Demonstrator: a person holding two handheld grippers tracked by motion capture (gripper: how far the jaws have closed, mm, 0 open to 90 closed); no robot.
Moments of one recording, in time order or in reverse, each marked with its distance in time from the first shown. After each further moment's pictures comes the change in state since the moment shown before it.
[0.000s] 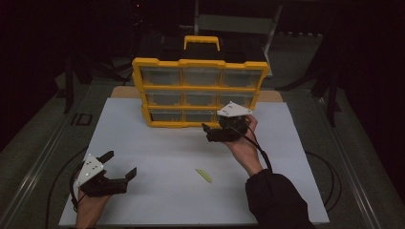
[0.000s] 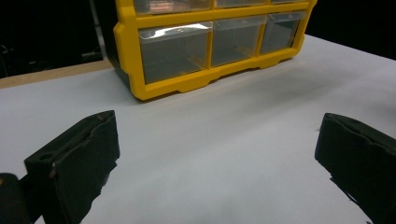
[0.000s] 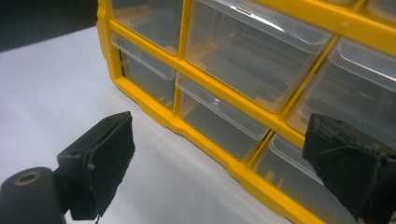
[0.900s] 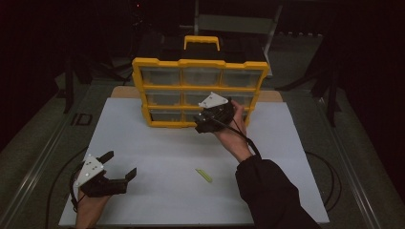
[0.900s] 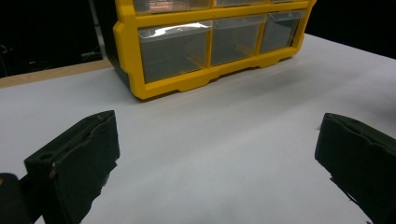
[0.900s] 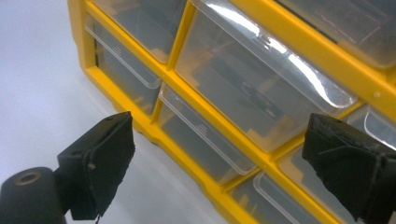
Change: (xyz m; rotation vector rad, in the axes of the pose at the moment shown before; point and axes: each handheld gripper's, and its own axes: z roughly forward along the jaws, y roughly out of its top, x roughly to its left) left arm 0.000 -0.001 -0.001 0.000 -0.002 -0.001; right arm 0.012 0.033 0.034 0.095 -0.094 -0.188
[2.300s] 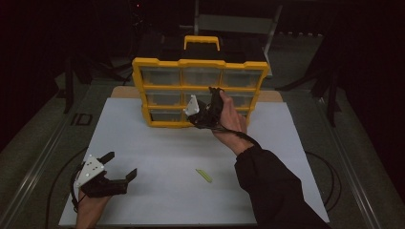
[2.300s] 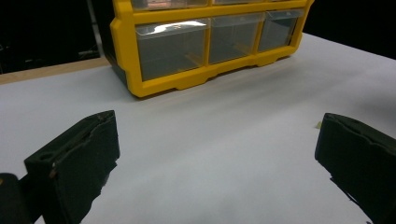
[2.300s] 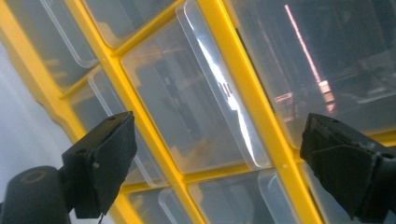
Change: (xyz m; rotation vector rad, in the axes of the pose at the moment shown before) left arm 0.000 -0.002 0.001 0.006 -0.009 -0.001; right arm 0.022 0.023 0.008 0.066 -0.315 -0.472
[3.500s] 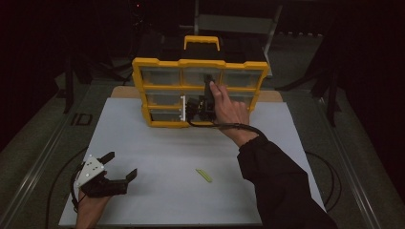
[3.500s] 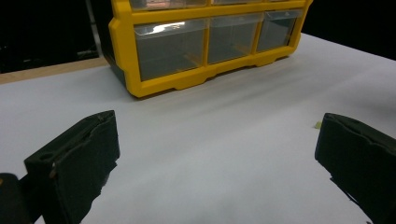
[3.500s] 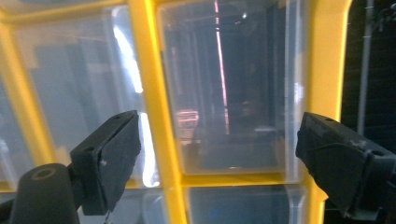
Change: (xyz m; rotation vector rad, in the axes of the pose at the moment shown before) left arm 0.000 0.000 0.000 -0.003 -0.005 -0.004; right arm -0.006 0.018 -0.002 -0.006 -0.310 -0.380
